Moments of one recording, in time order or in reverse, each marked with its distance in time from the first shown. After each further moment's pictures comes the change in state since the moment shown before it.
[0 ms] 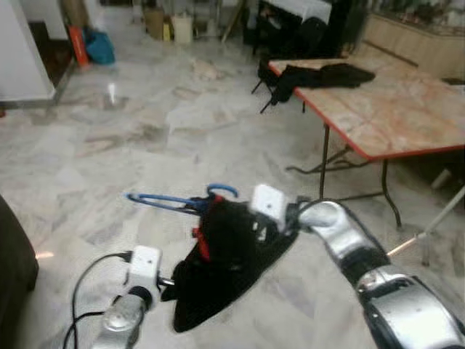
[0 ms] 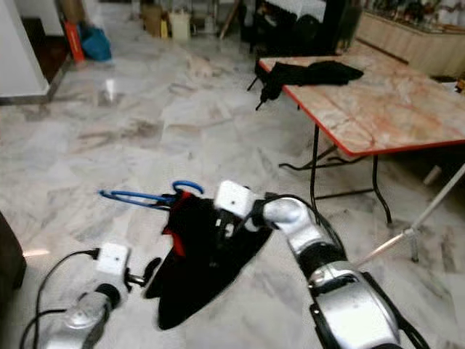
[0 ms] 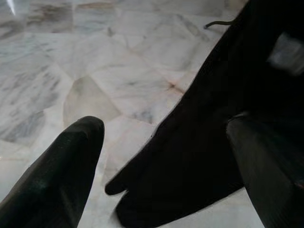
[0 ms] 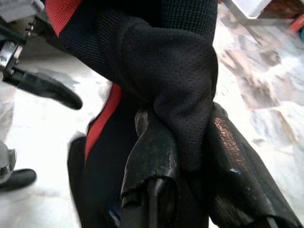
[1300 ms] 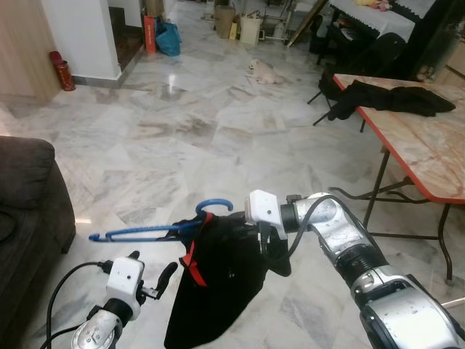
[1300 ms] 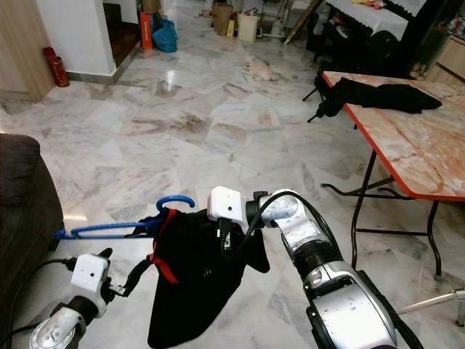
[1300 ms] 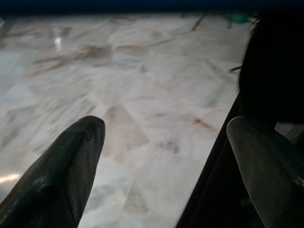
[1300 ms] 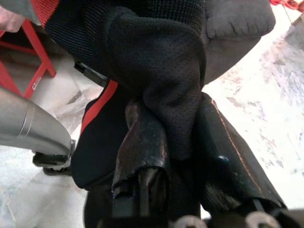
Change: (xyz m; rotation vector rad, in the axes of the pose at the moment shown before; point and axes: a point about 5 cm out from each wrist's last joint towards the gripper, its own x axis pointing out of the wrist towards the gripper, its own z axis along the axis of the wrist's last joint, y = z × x) left arm -0.027 0.018 0.004 0.083 -0.218 -0.131; right arm 0.002 0.014 0.022 -0.062 -0.109 0.331
